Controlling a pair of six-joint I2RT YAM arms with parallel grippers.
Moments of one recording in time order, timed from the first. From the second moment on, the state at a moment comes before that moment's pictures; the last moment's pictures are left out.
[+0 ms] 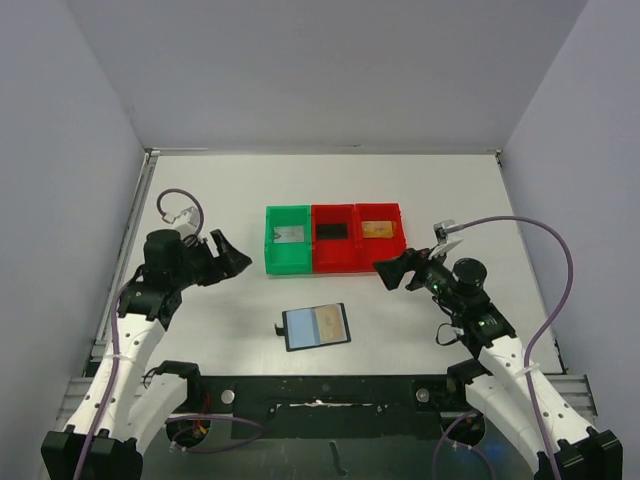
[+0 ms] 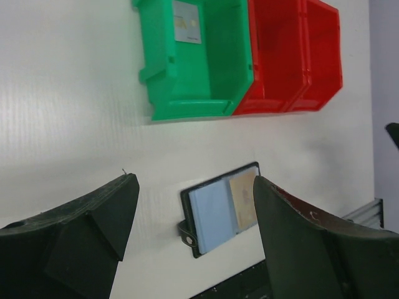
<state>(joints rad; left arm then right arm) -0.11 0.82 0.70 -0.46 0.33 -0.53 0.33 0.69 0.44 0.06 -0.29 0.34</state>
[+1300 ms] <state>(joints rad) -0.86 1.28 0.61 -0.33 -0.03 -0.95 0.80 1.22 0.45 0.05 -0.10 0.97</state>
